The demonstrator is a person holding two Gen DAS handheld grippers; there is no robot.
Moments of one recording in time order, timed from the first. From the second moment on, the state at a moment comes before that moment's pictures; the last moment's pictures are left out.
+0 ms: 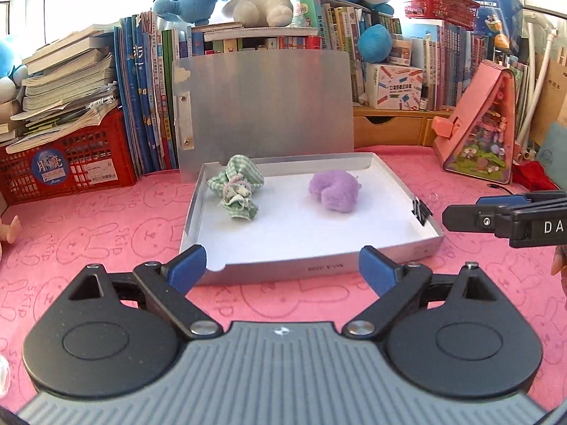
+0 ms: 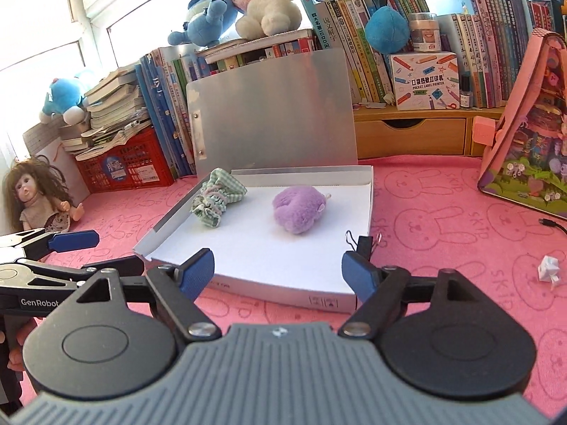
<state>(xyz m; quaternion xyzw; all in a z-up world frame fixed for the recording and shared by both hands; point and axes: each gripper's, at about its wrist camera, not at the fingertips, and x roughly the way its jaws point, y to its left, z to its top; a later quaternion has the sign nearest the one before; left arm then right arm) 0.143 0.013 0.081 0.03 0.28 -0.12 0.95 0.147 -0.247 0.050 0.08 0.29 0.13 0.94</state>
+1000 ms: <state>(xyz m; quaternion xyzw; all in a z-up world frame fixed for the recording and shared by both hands) -0.006 -0.014 0.001 0.05 0.26 -0.09 0.96 0.031 -0.232 -0.027 -0.01 0.26 0.11 0.96</state>
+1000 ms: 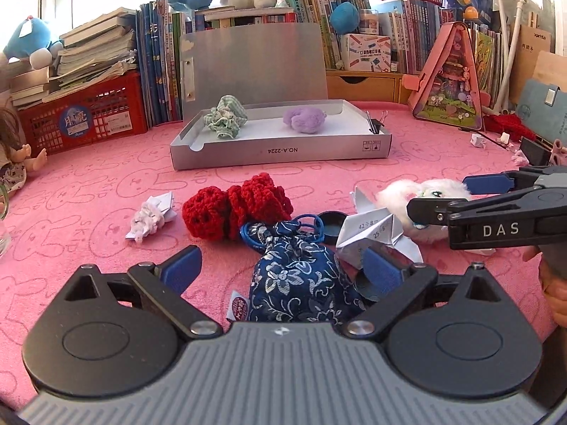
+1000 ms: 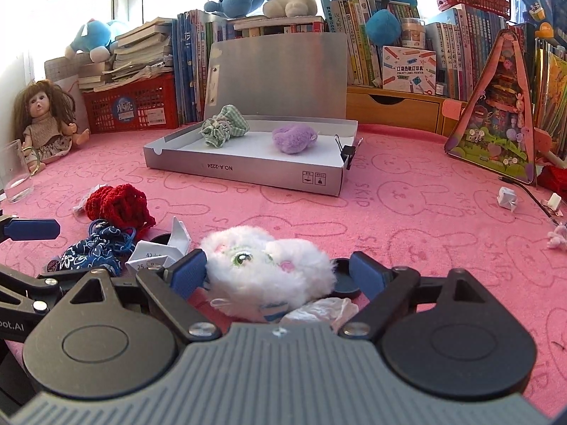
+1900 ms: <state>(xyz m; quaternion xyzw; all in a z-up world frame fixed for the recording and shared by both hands) -0.006 -0.007 -0.013 0.00 0.28 -0.07 0.96 0.036 -0.220 -0.038 -0.03 0.28 0.12 0.95</state>
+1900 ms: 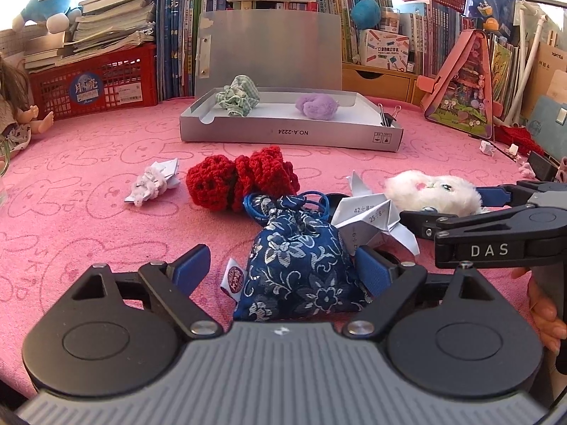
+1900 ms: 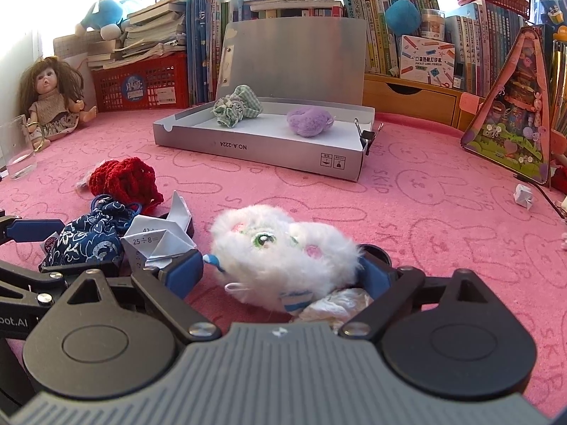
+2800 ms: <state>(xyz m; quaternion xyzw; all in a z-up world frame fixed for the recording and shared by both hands) -0.011 -0.021 -0.007 0.03 0.27 -0.09 0.96 0.033 -0.219 -0.036 -0.04 0.27 0.11 0.96</state>
